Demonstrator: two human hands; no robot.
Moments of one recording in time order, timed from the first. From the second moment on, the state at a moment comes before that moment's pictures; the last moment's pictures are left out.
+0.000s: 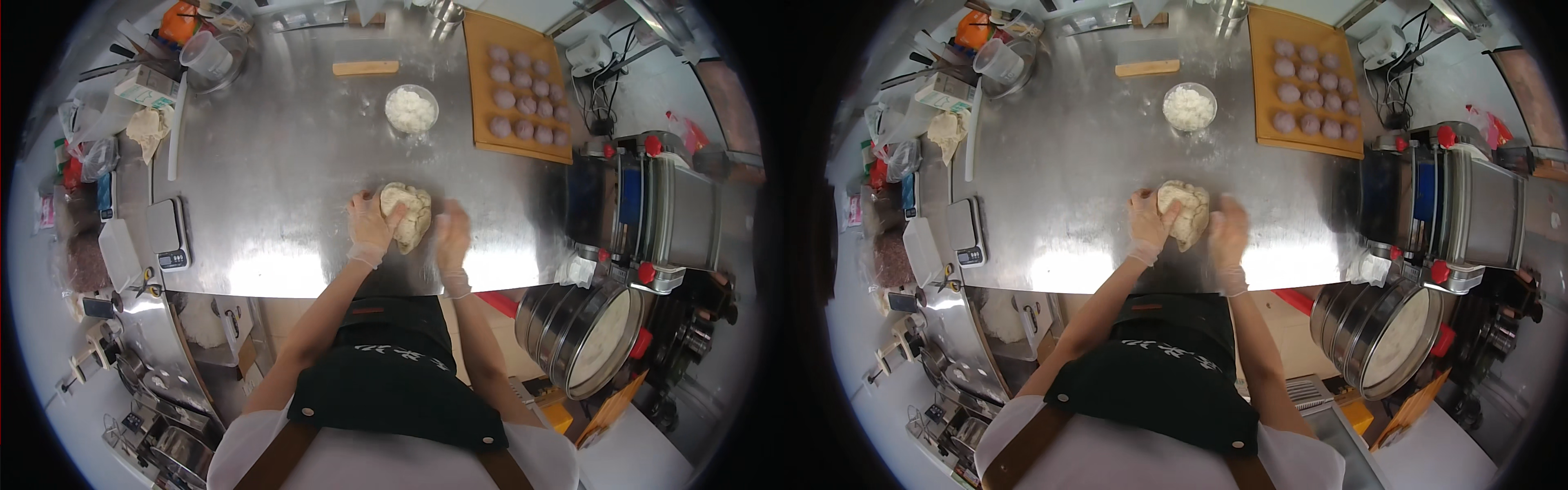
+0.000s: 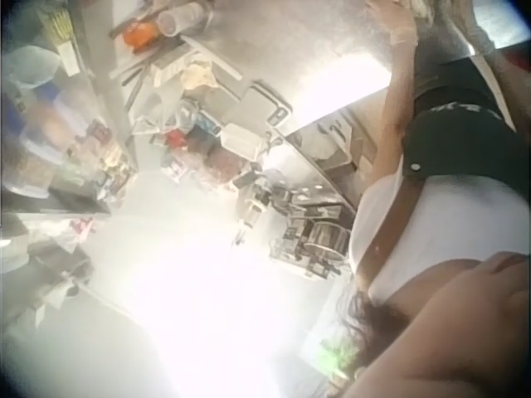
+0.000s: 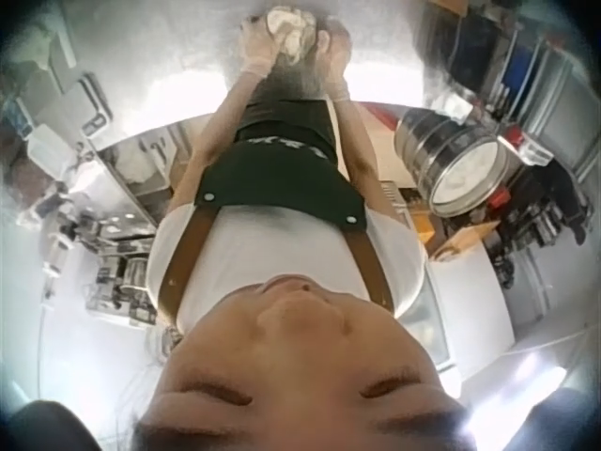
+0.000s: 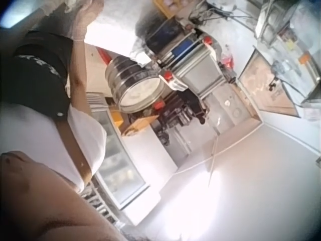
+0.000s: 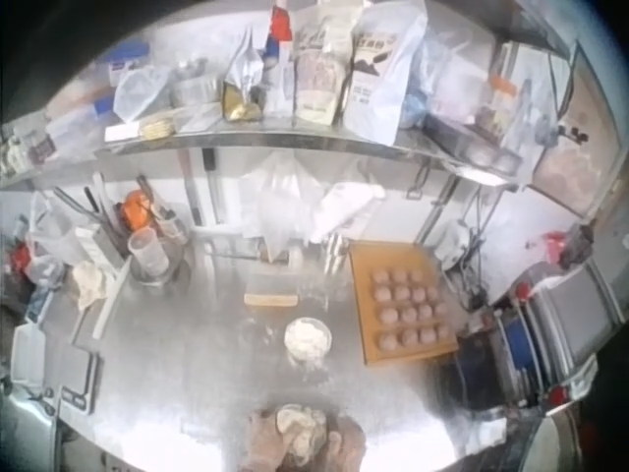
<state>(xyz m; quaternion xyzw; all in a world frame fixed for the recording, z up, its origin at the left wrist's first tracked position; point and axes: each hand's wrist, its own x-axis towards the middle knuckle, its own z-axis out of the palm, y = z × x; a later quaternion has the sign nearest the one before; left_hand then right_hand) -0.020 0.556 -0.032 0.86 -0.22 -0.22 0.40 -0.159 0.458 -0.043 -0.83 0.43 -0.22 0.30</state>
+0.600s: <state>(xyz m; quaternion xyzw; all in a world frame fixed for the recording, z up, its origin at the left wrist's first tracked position) 0.031 0.465 -0.055 0.89 -0.29 -0.03 0.35 -0.033 0.416 -0.055 -0.84 0.50 -0.10 0.17</state>
